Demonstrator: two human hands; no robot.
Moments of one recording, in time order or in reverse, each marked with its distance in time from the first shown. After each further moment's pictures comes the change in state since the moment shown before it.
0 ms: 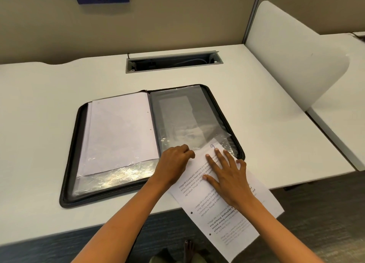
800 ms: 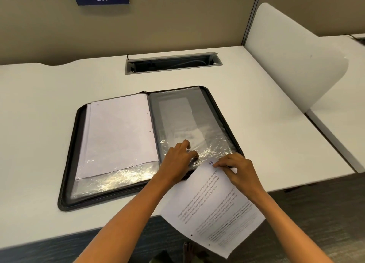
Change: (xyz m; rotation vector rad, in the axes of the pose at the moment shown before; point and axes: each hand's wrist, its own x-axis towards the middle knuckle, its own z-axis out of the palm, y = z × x) left_hand 0.012 0.007 0.002 0.008 -0.161 -0.076; right_hand 0.010 0.026 -0.032 0.743 0.274 -0.153
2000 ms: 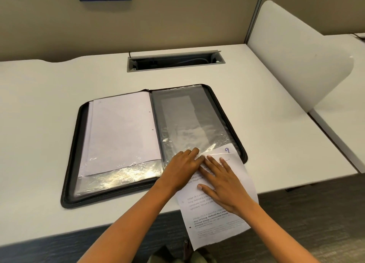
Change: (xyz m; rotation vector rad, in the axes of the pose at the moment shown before) left_hand -0.017 0.006 0.003 0.139 0.099 0.204; right_hand -0.020 -0.007 0.048 -0.629 -0.321 -0.189
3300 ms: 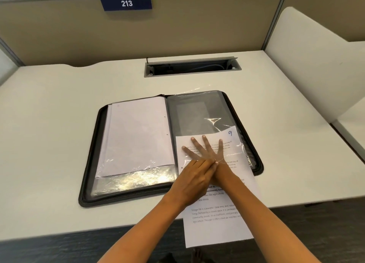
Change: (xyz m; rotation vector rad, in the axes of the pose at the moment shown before) left_hand -0.013 0.012 -0.016 -0.005 0.153 -0.008; right_hand 0.105 -0.012 0.011 -0.194 -0.159 0.011
